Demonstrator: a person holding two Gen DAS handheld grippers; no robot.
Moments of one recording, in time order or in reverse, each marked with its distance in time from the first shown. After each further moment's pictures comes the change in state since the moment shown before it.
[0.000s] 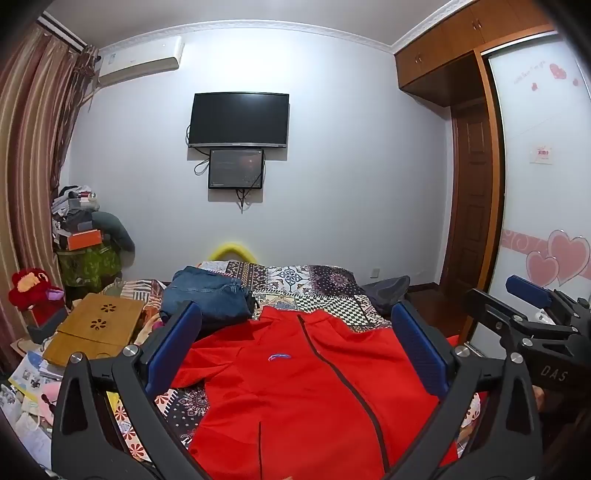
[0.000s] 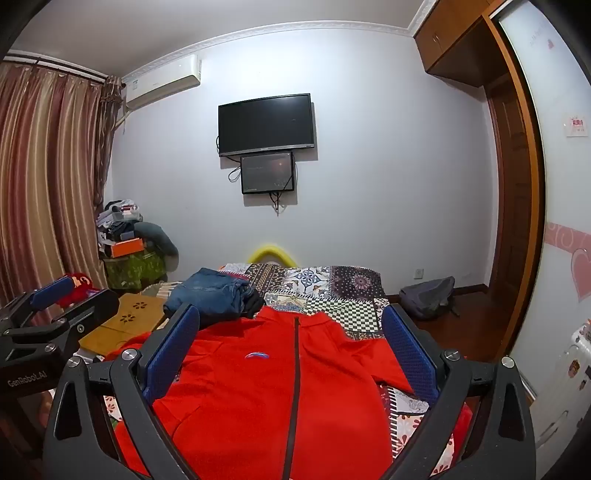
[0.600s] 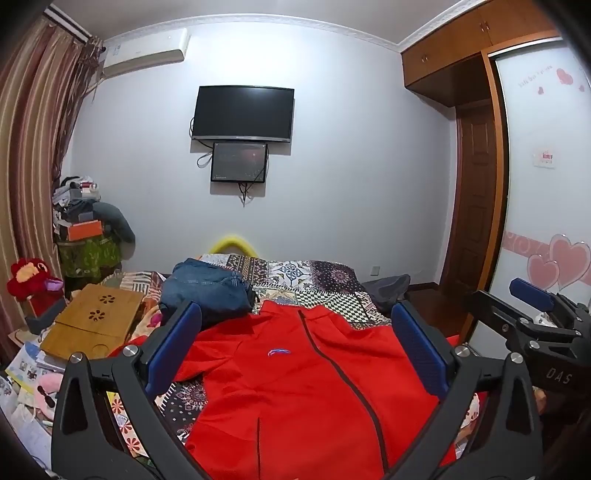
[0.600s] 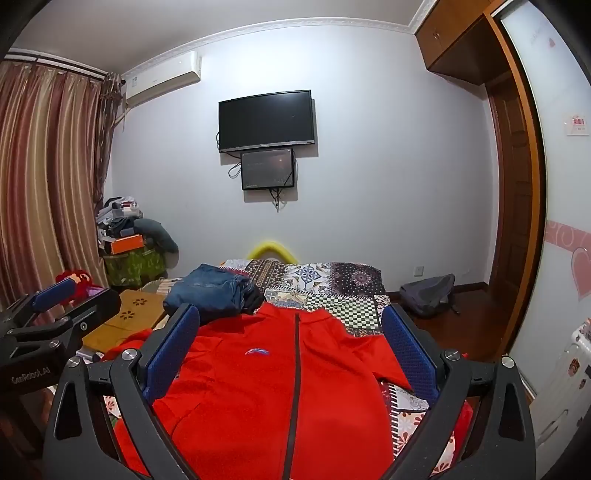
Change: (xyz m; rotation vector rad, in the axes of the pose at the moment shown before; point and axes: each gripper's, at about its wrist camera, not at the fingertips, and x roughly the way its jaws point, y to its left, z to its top) left arm 0.005 0.007 -0.001 -0.025 0.023 -0.008; right arm 0.003 -0.001 -0.001 -0.009 0.016 -0.001
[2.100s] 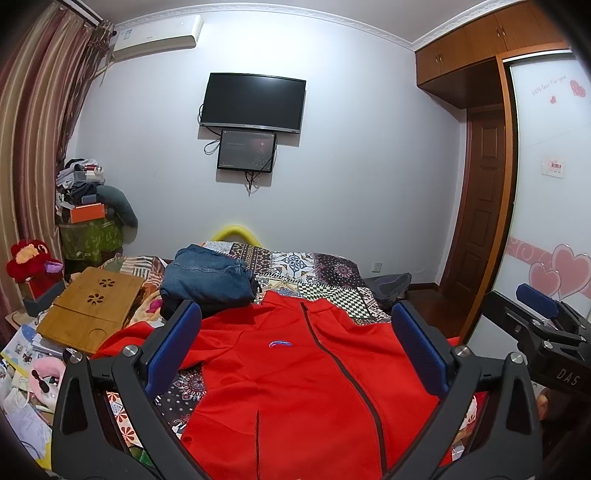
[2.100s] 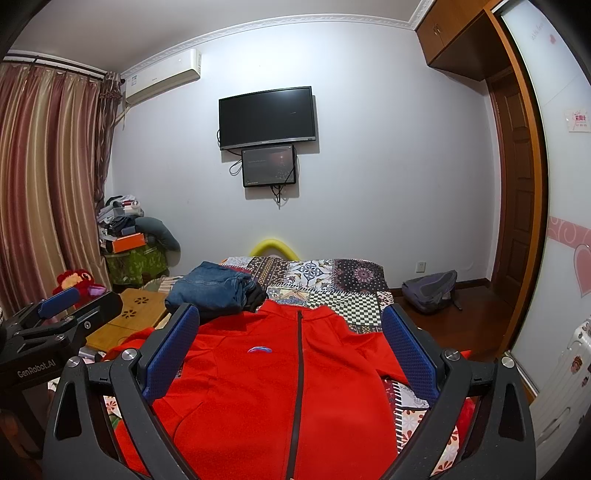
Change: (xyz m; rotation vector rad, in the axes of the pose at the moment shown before) left arm 0.011 0.014 -0.005 -0.052 0.023 0.011; right arm 0.005 0.005 0.000 0.003 0.010 0.003
